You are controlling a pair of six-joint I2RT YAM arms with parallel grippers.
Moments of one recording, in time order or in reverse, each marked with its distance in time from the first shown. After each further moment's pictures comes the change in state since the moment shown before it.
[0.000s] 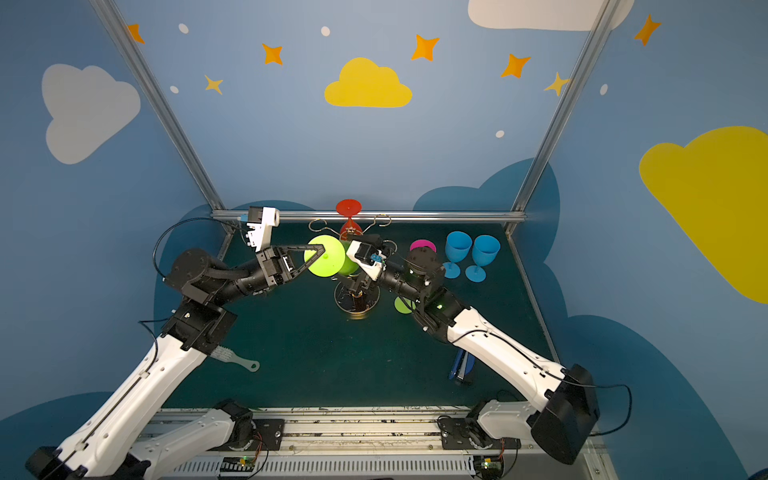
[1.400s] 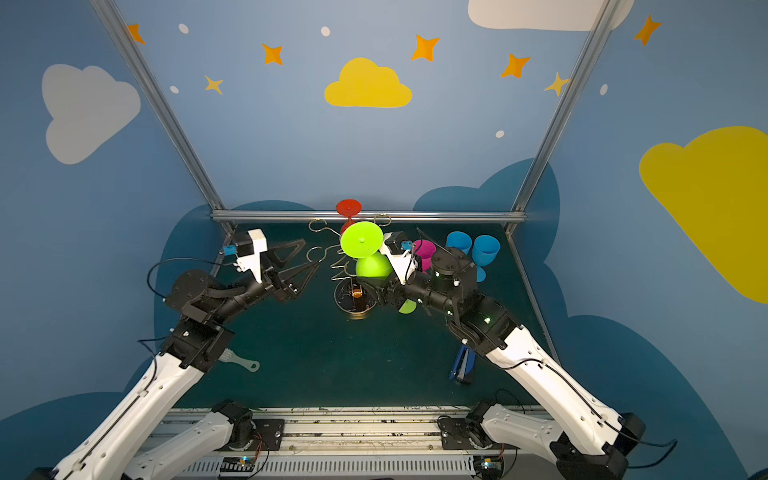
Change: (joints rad) left arm -0.003 -0.105 -0.204 0.038 -0.248 1.052; right arm -0.001 -0.250 0.146 -0.715 0.151 0.316
